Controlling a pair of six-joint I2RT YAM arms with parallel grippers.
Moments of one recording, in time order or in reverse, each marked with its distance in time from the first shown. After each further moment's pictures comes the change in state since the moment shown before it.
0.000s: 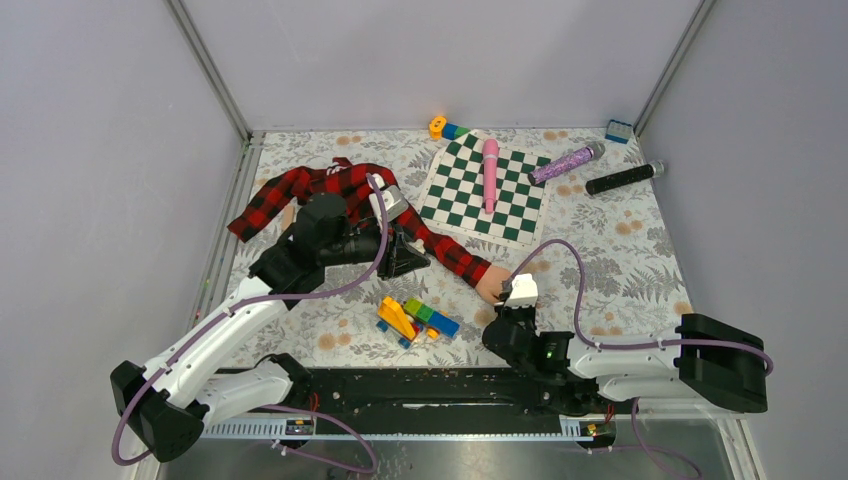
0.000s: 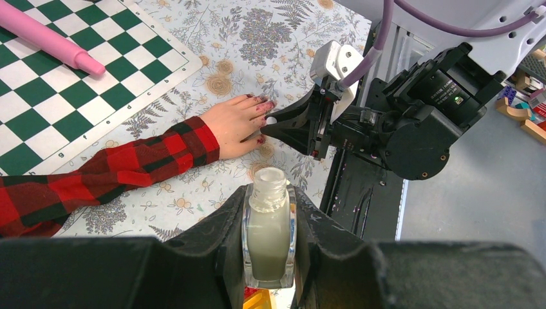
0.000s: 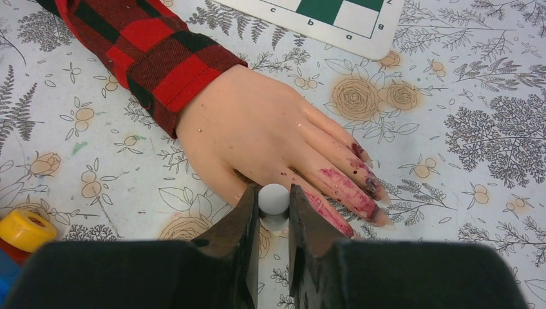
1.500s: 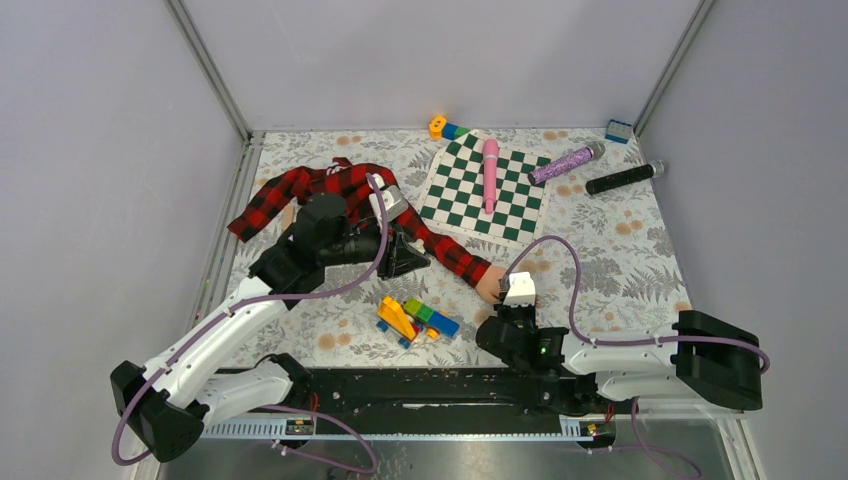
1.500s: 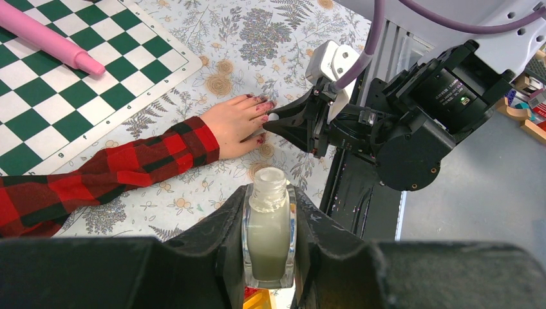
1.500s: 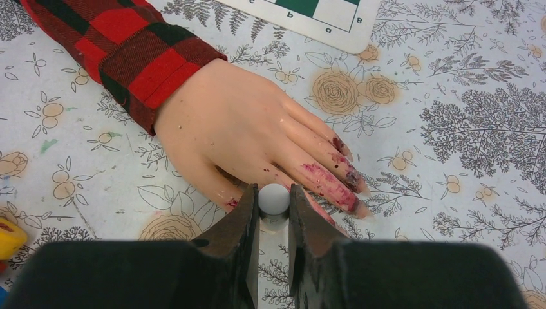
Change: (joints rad) left arm 0.000 0.000 0.000 0.000 0.000 0.000; right arm 0.000 0.034 0.070 -0.176 0.027 0.077
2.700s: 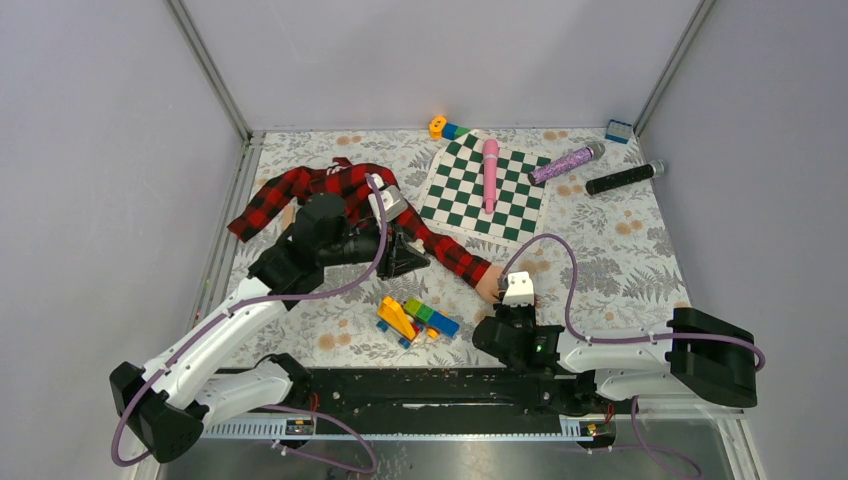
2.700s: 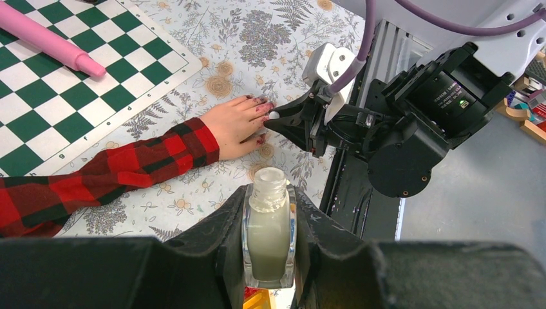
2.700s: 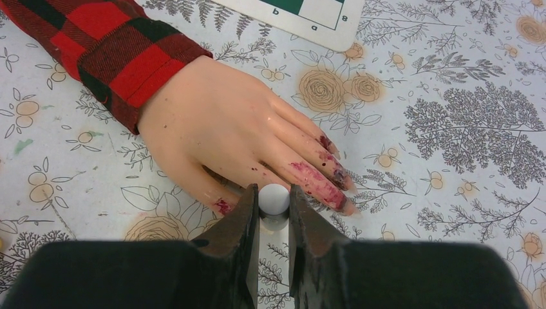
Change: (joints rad) left arm 0.000 -0.002 0.000 0.000 0.000 0.000; right arm 0.000 0.035 0.033 -0.077 0.024 0.038
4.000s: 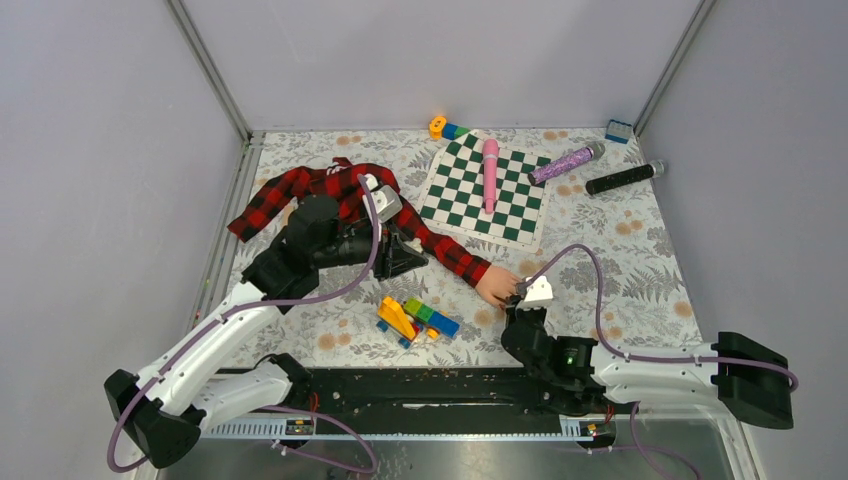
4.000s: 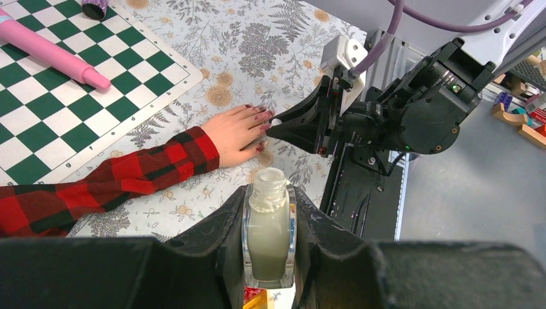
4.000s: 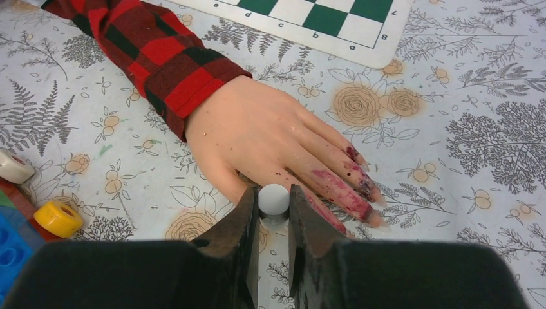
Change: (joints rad) left arm 0.000 -0.035 0.000 0.005 -0.003 -0.002; right arm 0.002 -0.315 -0.182 0.231 -0.088 -0.168
